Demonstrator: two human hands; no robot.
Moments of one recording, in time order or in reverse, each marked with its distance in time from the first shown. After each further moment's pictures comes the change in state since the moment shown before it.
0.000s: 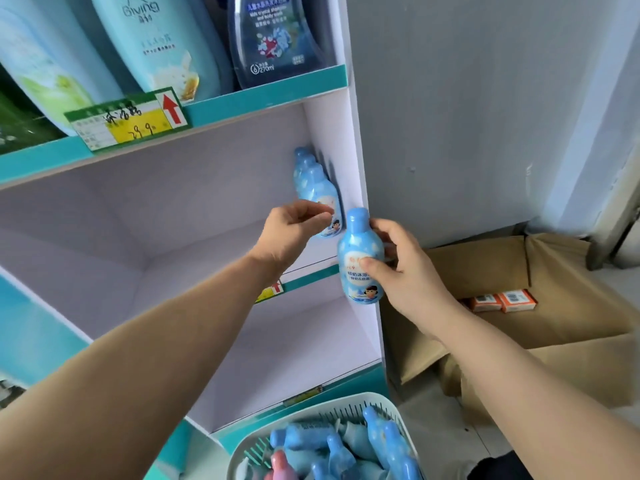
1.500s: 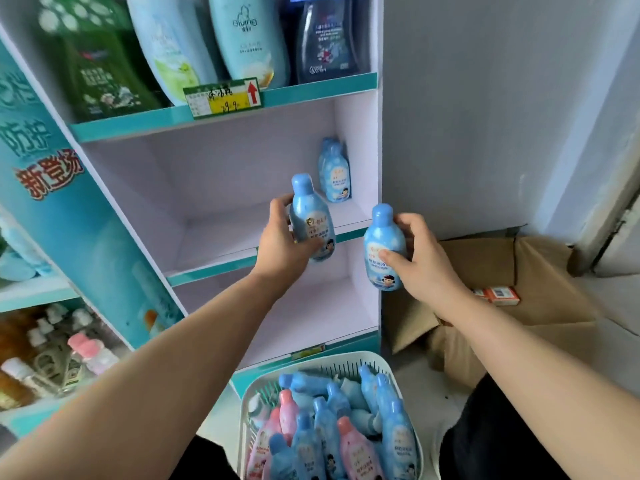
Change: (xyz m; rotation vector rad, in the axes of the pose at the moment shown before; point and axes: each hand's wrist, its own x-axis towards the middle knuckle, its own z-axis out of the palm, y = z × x) left_hand -0.119 -0.007 -0.024 0.035 0.239 0.006; right_hand -0.068 -0.029 -0.012 -0.212 -0.021 -0.026
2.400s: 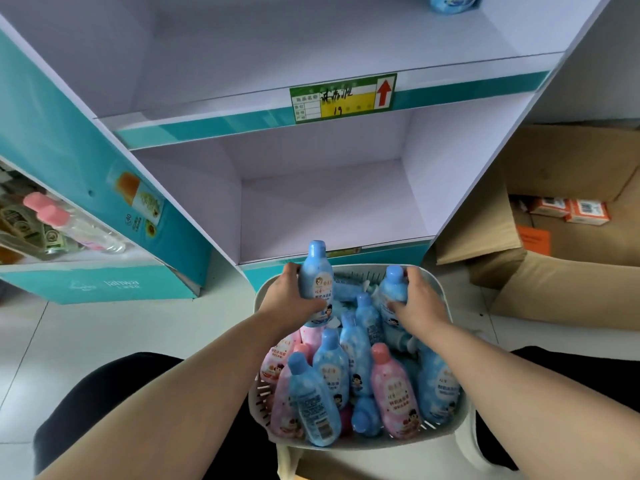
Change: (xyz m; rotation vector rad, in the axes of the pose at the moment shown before) left_hand -0.091 -0.270 0.010 0.390 -0.347 -0.718; right_hand -0.072 0.203 0.185 -0.521 -0.474 0.565
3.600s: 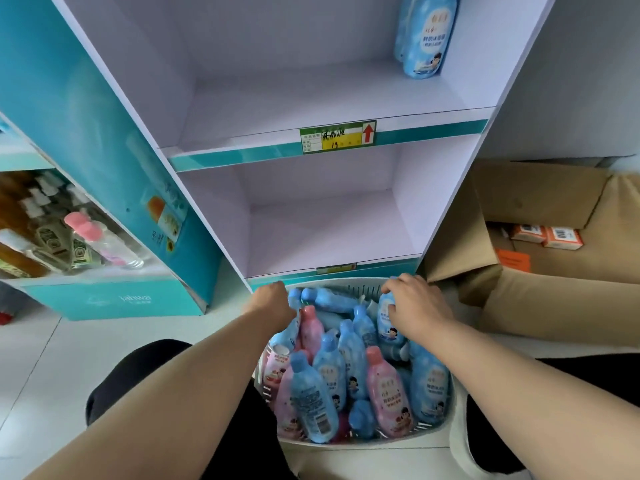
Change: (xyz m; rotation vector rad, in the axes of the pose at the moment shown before) left_hand -0.016 -0.004 -0.031 0.529 0.022 -0.026; right_hand -0.042 -0.033 -0.051 -0.544 -0.020 -0.291
